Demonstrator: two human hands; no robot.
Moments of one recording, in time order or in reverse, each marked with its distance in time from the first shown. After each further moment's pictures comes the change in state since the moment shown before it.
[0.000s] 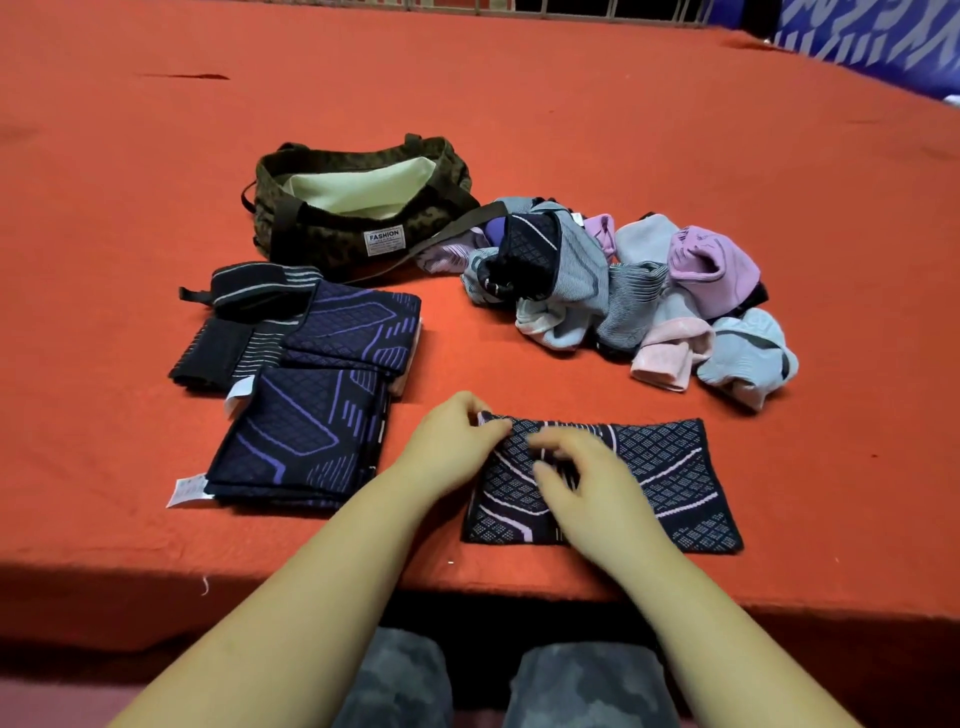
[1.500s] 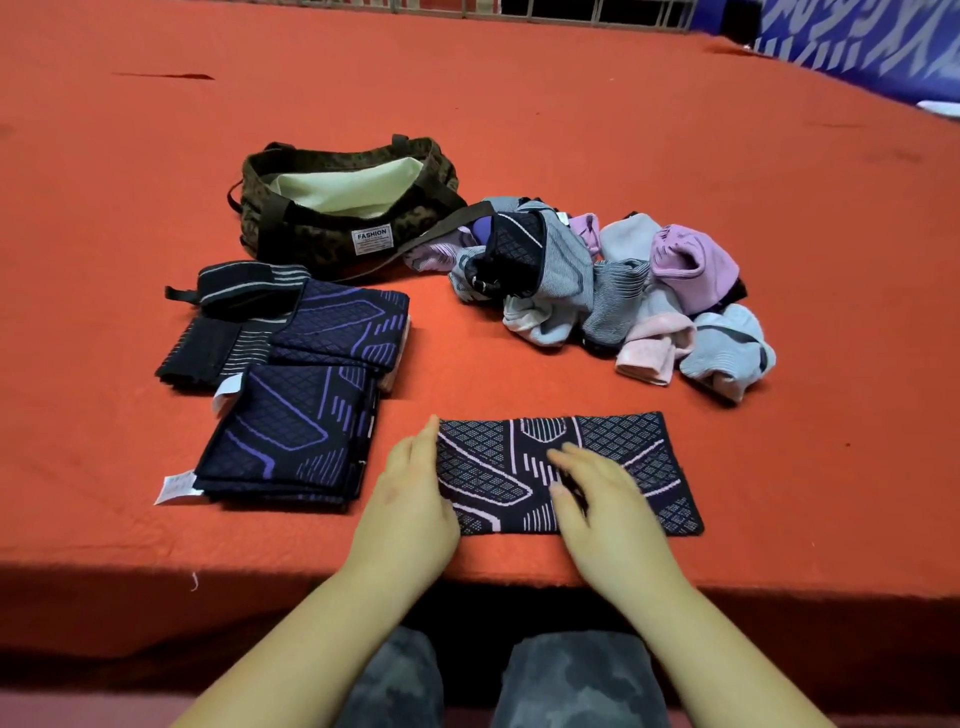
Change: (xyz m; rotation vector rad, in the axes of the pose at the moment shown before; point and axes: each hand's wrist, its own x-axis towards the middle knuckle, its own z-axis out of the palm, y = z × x) left_hand -0.075 -0.023 -0.002 0.305 0.149 0.126; right_hand -0.030 0.011 -0.005 -0.250 0.012 0.050
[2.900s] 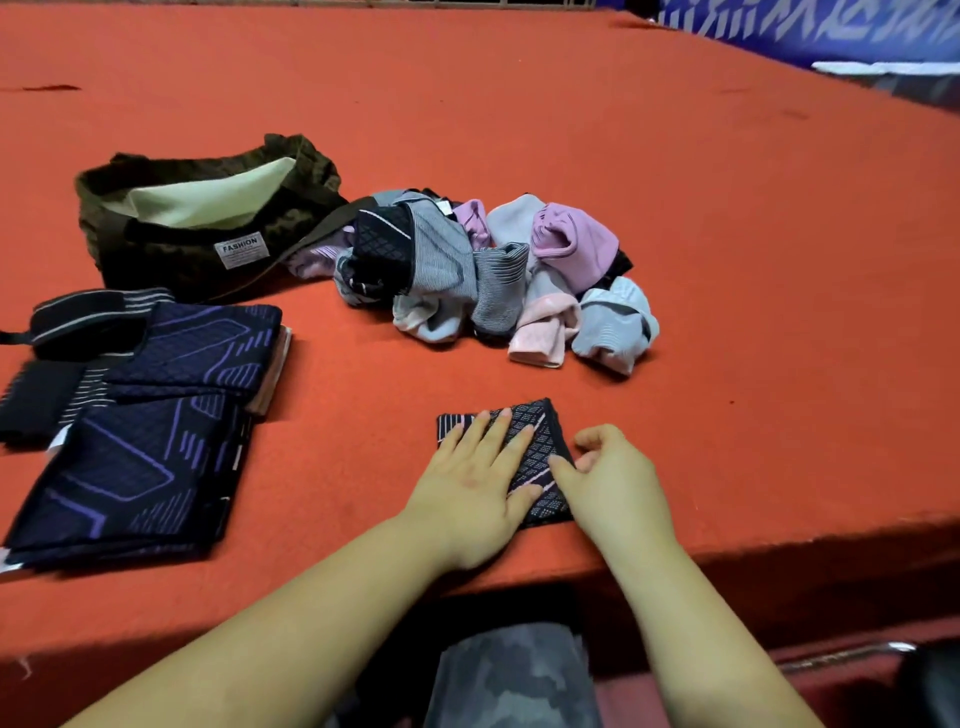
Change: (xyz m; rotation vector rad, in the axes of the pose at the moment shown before) left_hand 0.041 0.089 0.091 0.529 -0.363 0.498; right_hand 0.009 0.068 -0.048 0.163 0.161 0.536
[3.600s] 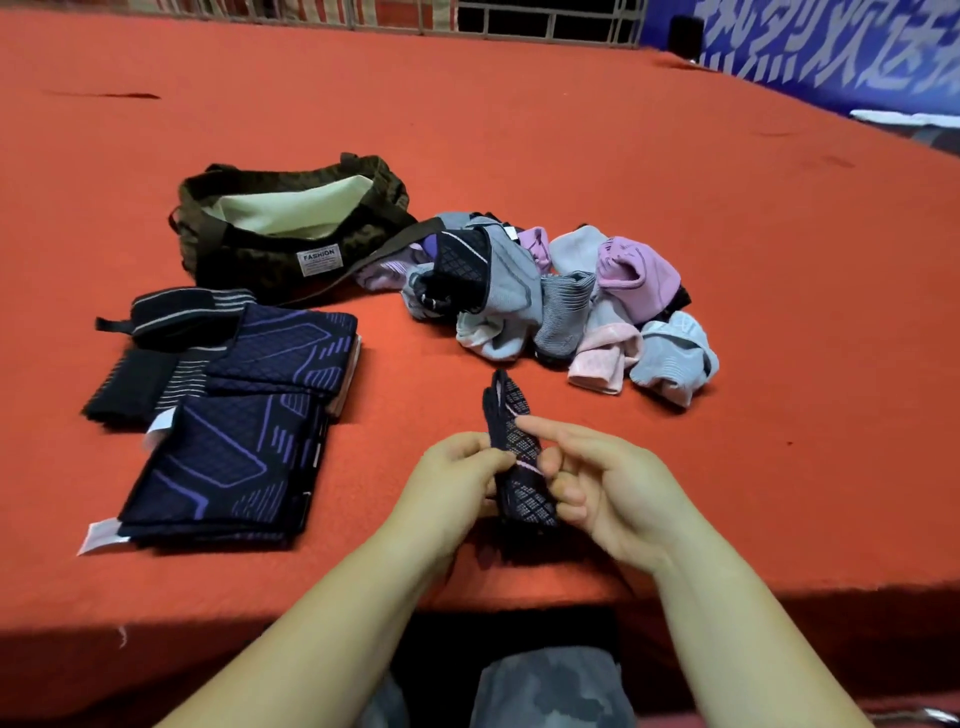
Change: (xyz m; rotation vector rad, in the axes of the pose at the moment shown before) left_hand -0.049 -0.031 -0.049 -1.600 0.235 -0.381; right_hand -0.019 -0.072 0.001 1.125 -0.706 0.198
